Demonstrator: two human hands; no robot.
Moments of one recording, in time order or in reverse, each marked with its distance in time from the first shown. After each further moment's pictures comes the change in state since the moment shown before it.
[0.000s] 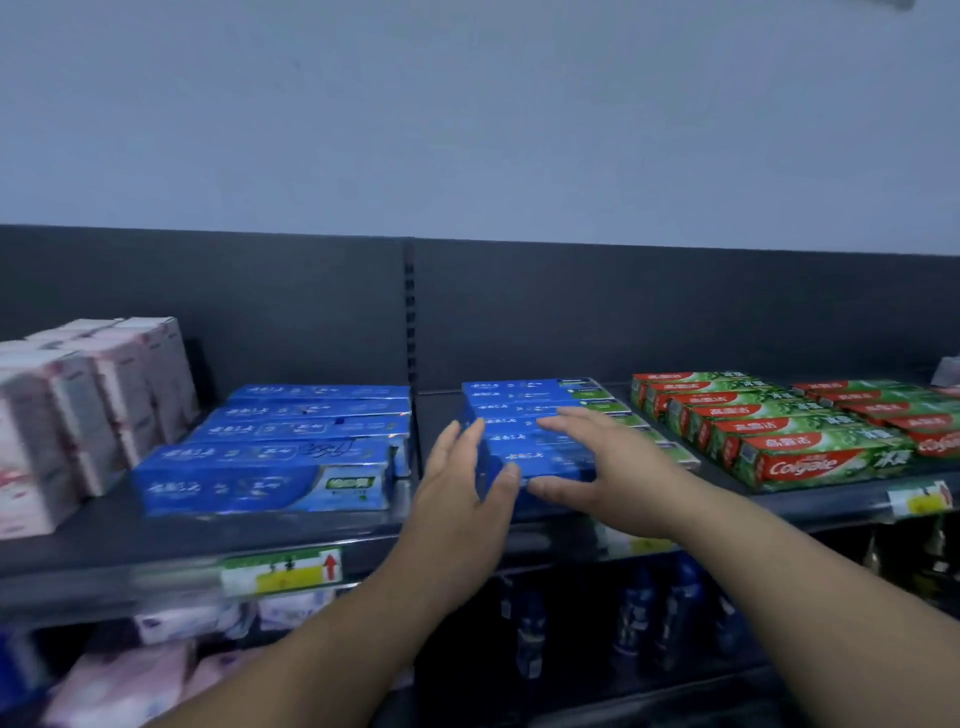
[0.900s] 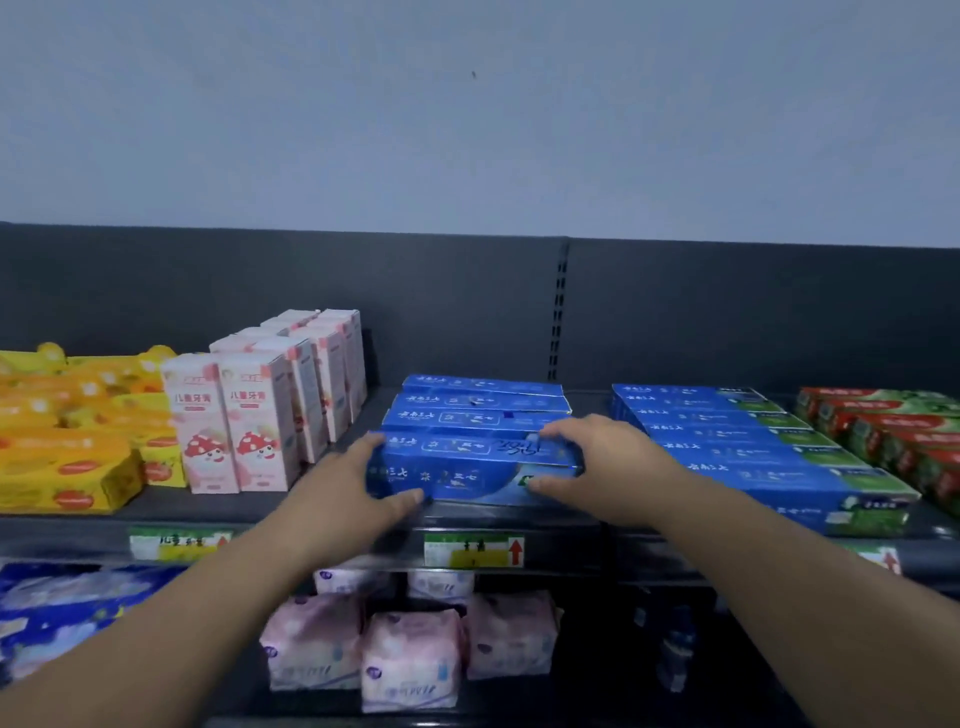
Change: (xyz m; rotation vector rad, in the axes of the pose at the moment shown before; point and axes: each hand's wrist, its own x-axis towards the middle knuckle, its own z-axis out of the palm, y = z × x) left_hand -0.024 -0.119 -0.204 0.452 -0.065 -0.365; right_hand 0.056 -0.144 0.052 -0.025 -0.157 -0.046
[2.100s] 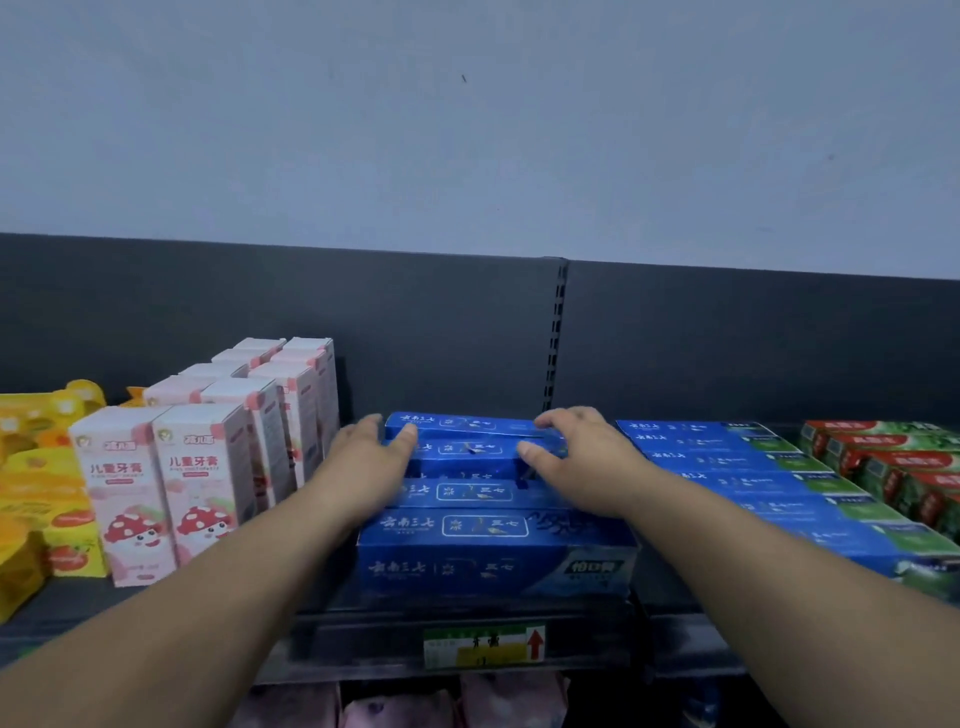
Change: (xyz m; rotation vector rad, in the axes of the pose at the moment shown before) left_hand 0.106 0.018 -0.003 -0.375 0.037 -0.116; right_hand 0.082 -0.007 0.001 0.178 0.044 0.164
